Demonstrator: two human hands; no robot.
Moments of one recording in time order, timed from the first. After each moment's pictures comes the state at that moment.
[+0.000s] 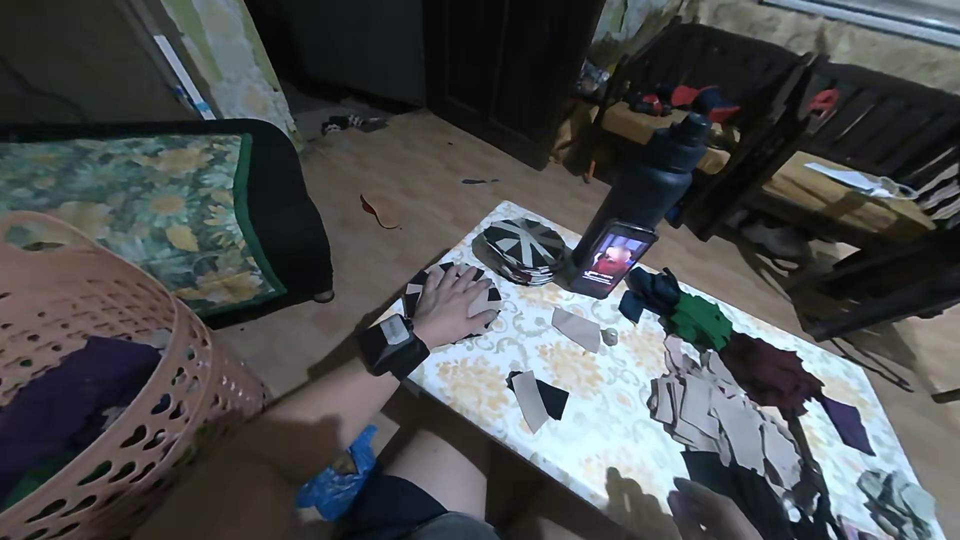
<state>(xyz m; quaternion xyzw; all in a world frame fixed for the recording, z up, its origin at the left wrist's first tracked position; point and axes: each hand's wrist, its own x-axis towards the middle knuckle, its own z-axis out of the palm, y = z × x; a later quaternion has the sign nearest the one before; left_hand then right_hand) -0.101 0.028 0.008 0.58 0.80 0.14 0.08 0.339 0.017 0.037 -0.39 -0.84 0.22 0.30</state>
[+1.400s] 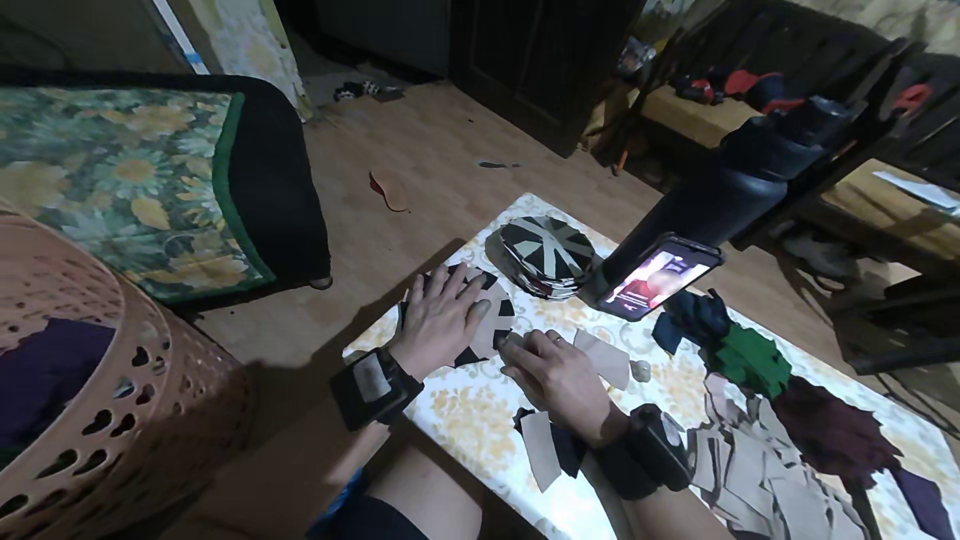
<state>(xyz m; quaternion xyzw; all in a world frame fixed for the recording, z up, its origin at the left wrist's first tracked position) -0.101 0.021 0.002 0.50 0.85 0.16 0.03 0.094 0.151 -0.003 -0.02 -0.98 0.04 0.19</state>
